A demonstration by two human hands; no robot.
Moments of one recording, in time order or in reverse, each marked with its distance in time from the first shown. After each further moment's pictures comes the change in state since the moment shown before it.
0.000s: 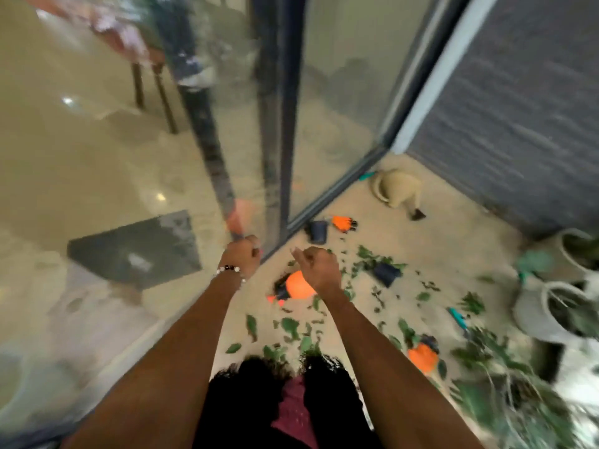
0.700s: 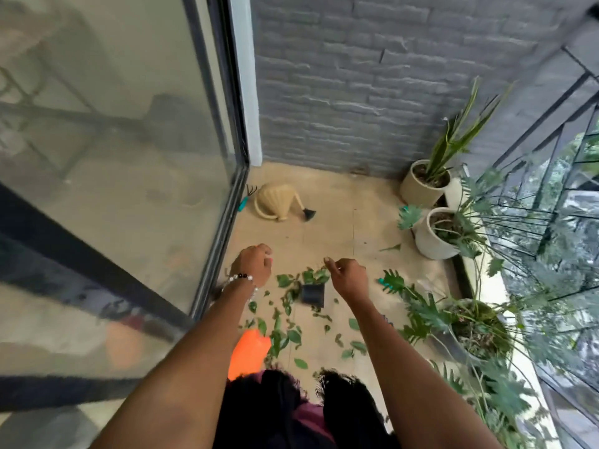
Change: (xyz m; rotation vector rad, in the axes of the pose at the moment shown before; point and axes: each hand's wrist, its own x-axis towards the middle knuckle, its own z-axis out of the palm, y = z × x) left_hand 0.214 0.301 0.115 0.167 -0.279 0.576; right_hand 0.112 0.200 -0.193 0.118 0.440 0.612
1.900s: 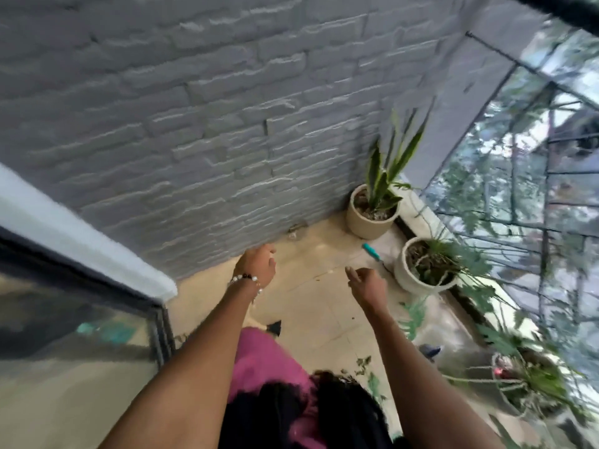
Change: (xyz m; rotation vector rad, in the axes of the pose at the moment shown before) left_hand 0.647 0.305 -0.020 0.225 -0.327 0.443; right_hand 0.549 -0.004 -0.161 0.384 0.343 0.608
